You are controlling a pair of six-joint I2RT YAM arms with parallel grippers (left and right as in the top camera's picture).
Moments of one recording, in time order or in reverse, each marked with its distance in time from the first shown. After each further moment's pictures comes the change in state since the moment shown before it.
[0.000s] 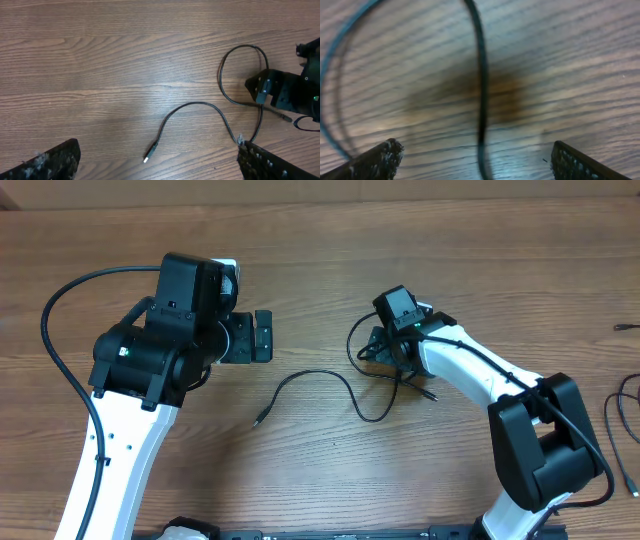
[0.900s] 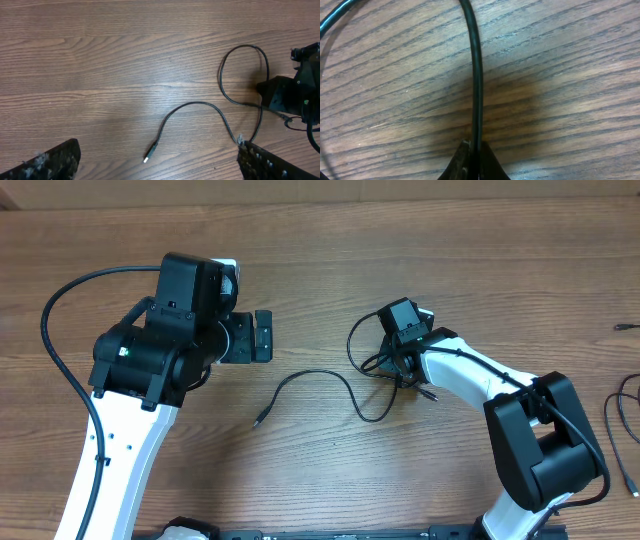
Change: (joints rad) left arm 0.000 0.000 0.000 0.000 0.000 0.000; right arm -0.006 0.000 -0.113 0.183 0.005 -0.006
